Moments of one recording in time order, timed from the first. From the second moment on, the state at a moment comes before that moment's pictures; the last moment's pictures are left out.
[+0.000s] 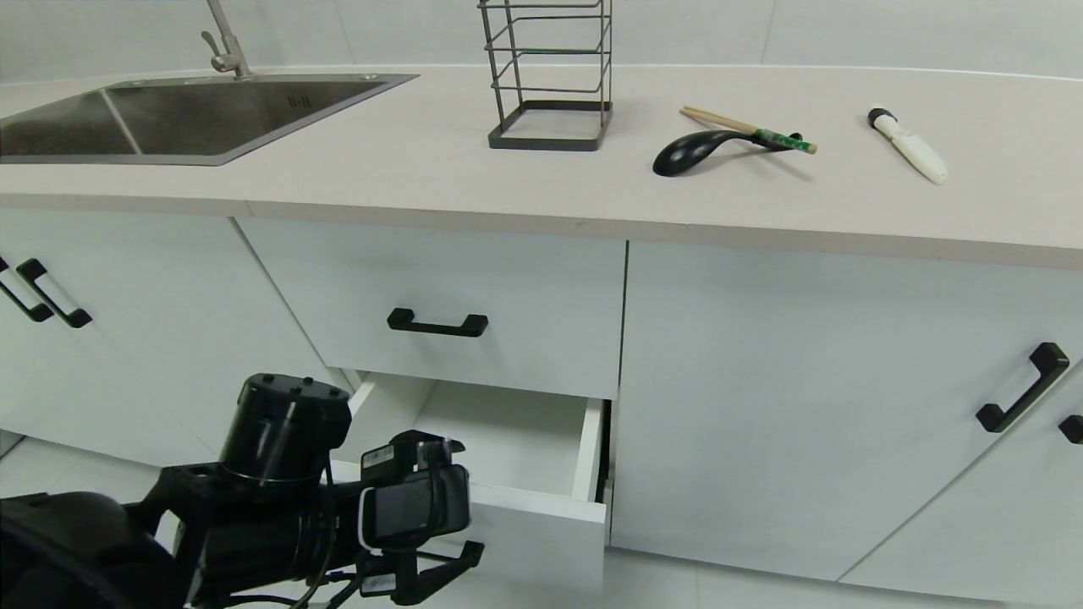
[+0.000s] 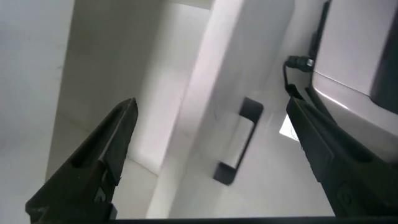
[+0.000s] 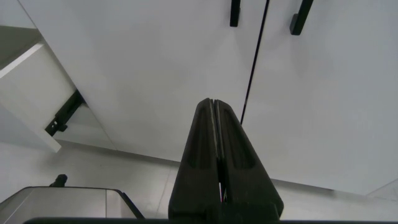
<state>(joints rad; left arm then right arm) -0.47 1.65 -0.52 -0.43 -0.21 0.99 0.00 0.00 0.00 0.00 0.03 -0.01</state>
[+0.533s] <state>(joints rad) -0.52 1.74 -0.49 -0.46 -0.24 0.99 0.00 0.00 0.00 0.00 0.03 -0.01</state>
